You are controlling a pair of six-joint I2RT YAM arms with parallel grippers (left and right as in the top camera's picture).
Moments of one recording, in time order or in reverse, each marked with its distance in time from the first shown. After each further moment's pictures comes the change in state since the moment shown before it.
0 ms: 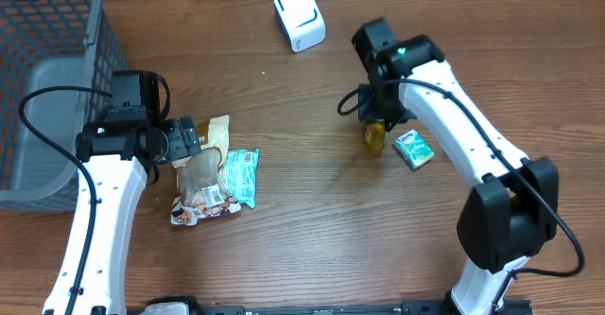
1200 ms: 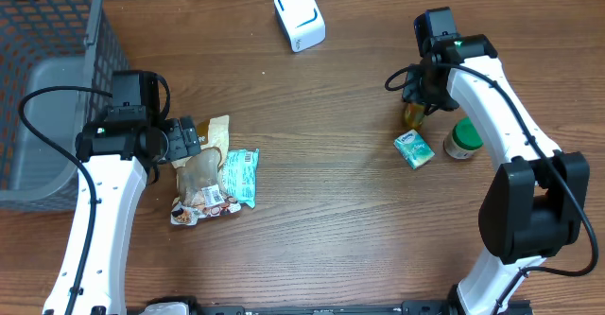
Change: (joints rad) left arm 0.000 0.000 0.000 0.000 0.000 0.000; right arm -0.237 -0.008 -0.058 0.169 0.047 -0.001
